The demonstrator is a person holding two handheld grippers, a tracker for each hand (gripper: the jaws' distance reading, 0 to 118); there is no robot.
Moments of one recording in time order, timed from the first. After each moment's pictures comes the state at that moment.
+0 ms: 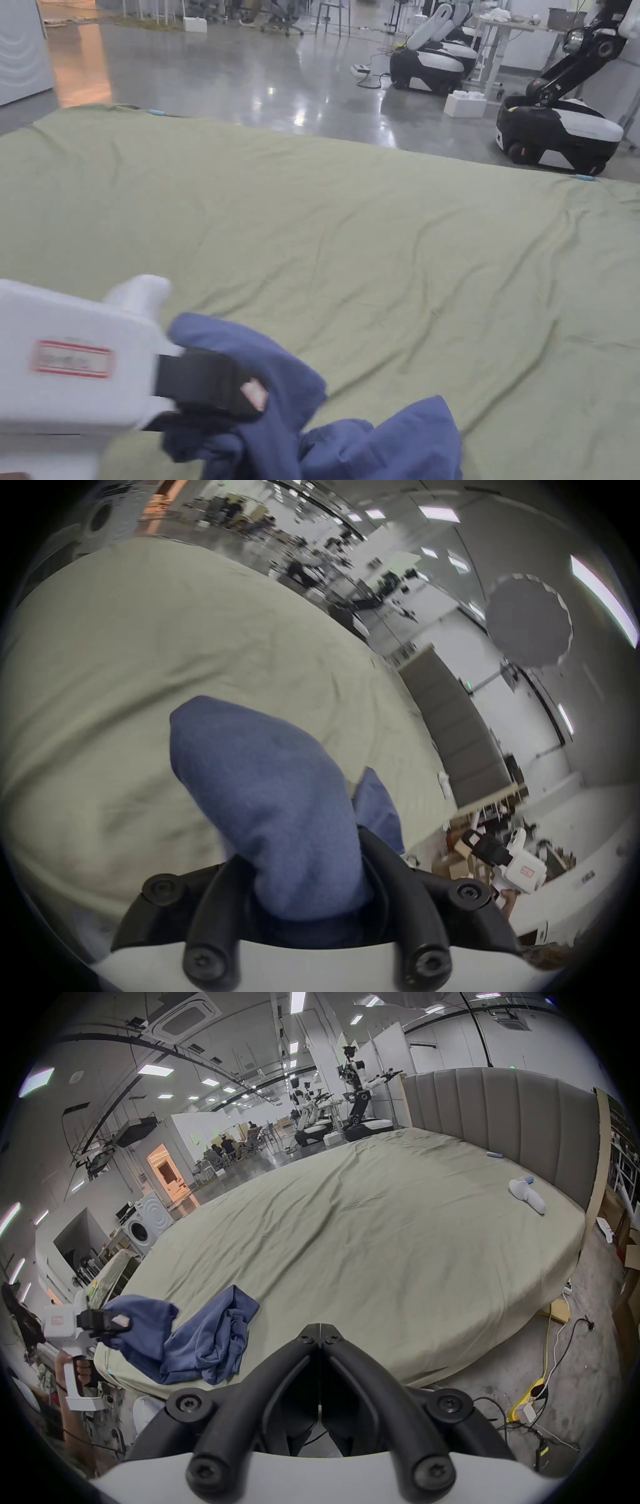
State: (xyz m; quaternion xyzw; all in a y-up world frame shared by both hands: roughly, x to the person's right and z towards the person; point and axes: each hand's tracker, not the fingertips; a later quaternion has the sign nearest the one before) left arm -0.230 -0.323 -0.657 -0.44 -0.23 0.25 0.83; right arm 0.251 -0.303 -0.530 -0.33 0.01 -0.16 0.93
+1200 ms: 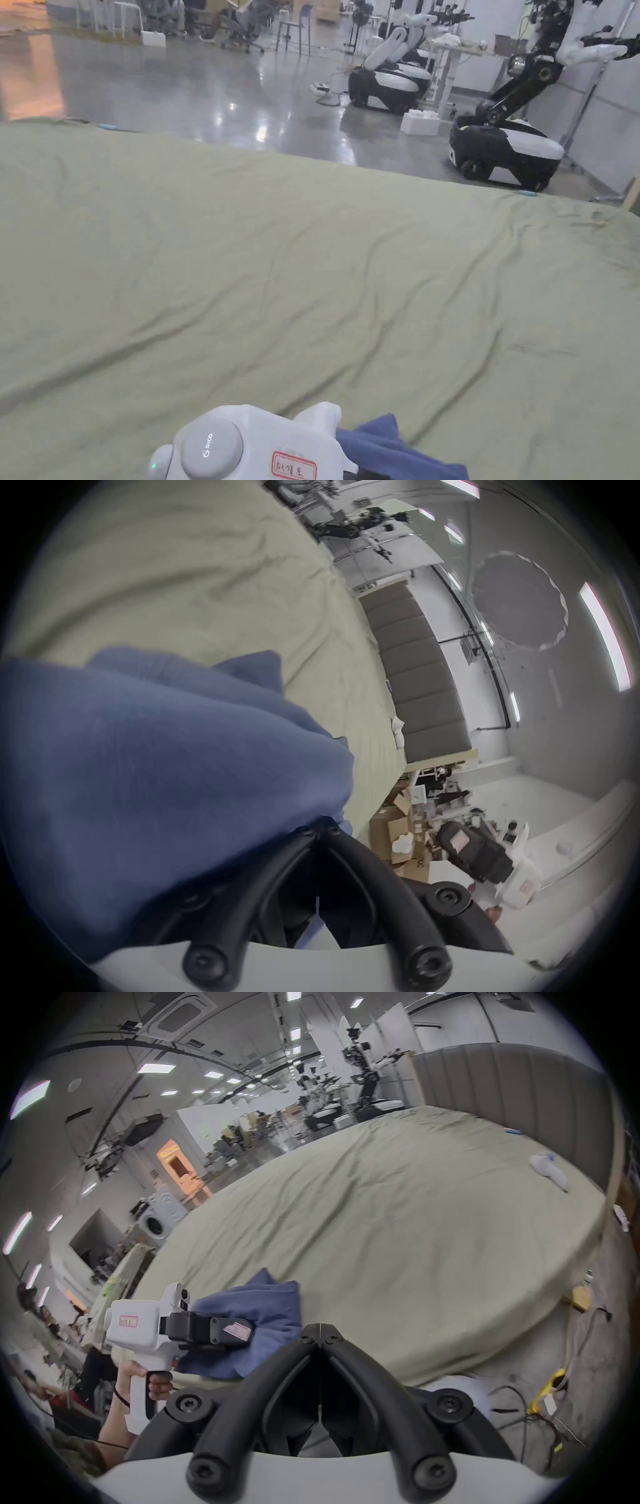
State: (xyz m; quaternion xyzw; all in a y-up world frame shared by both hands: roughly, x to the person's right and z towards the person) left arm -0.096 -0.418 -0.690 -0.50 -0.36 0.31 0.72; right arm 0.228 -0.321 -0.548 -0.36 0.07 -0.19 0.91
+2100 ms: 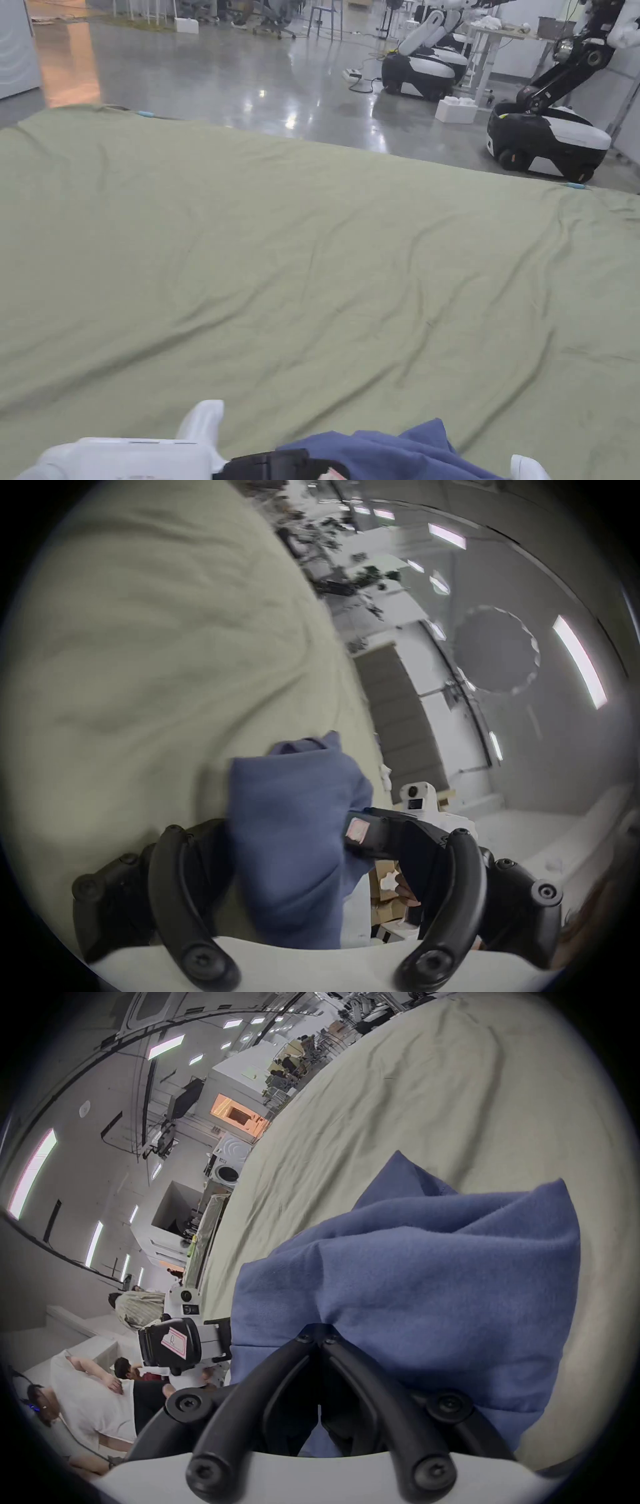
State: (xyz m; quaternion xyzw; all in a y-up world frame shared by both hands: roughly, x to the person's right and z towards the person) left arm -0.209 -0.448 -0.668 -0.40 -0.36 0.40 0.74; right arm 0.134 -0.426 -0.671 -0.49 0.27 -0.31 0.77
